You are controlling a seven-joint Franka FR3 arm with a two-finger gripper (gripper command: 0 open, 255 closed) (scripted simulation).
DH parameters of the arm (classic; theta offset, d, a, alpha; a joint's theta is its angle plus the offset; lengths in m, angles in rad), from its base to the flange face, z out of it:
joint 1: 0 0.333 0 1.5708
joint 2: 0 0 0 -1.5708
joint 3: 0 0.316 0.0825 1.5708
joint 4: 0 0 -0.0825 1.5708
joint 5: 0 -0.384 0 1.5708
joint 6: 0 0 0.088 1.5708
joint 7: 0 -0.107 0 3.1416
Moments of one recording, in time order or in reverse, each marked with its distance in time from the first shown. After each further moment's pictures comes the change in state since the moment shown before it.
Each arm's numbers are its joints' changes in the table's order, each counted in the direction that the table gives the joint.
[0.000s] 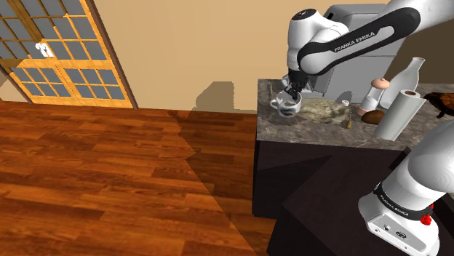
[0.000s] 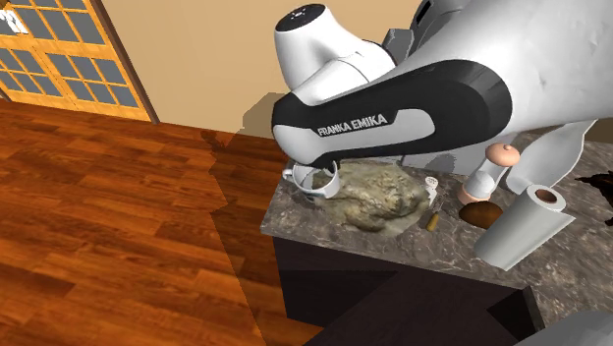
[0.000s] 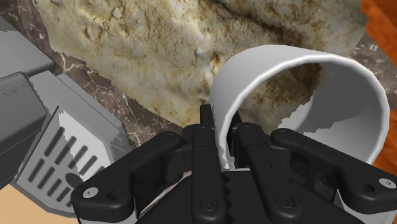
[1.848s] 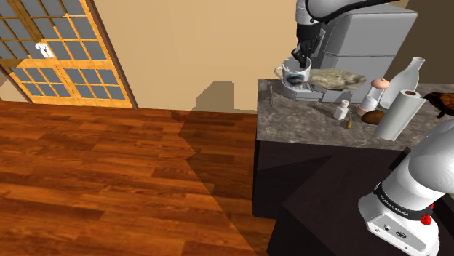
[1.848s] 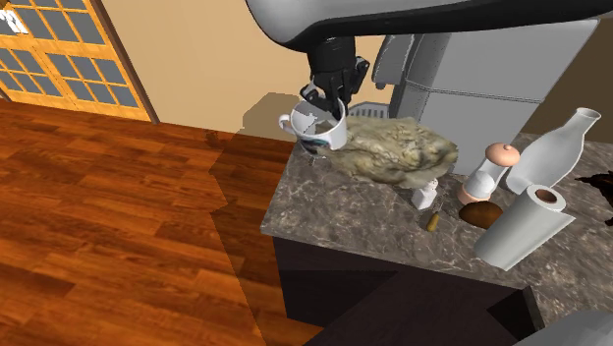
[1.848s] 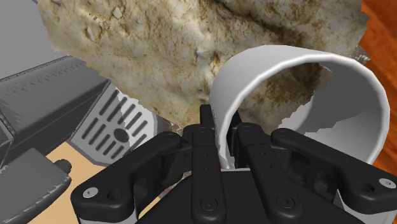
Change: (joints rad) arm 0.012 0.089 0.003 0.292 -0.058 0.366 0.115
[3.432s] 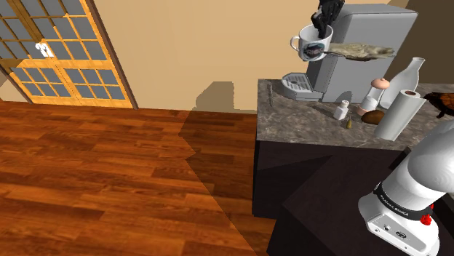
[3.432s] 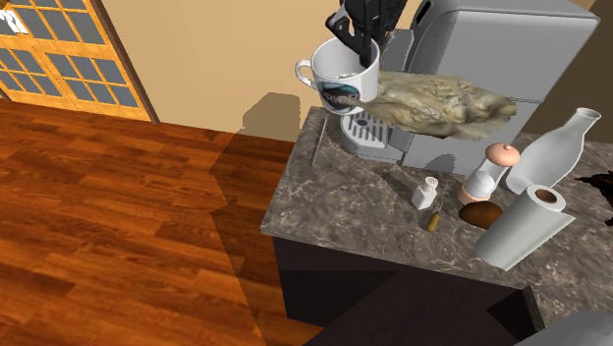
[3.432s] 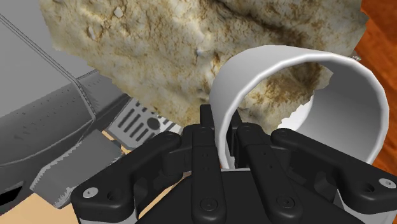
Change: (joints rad) arm -0.016 0.044 -0.025 0.234 -0.003 0.257 0.114
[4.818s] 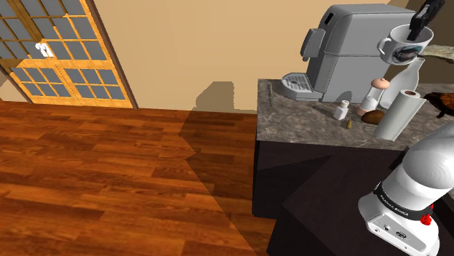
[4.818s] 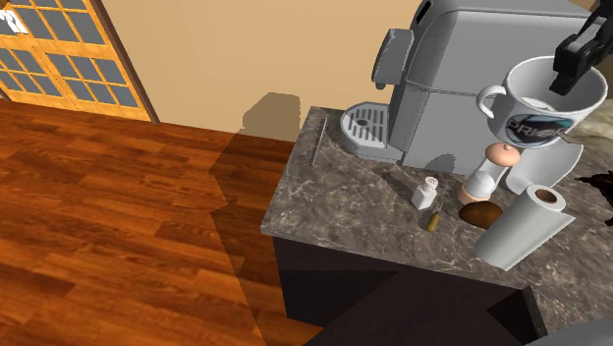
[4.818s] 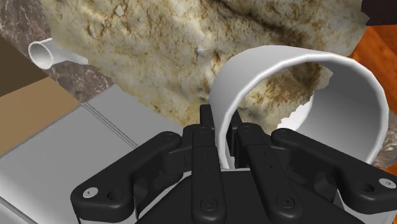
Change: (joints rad) arm -0.126 0.480 -0.304 -0.328 0.179 0.022 0.397
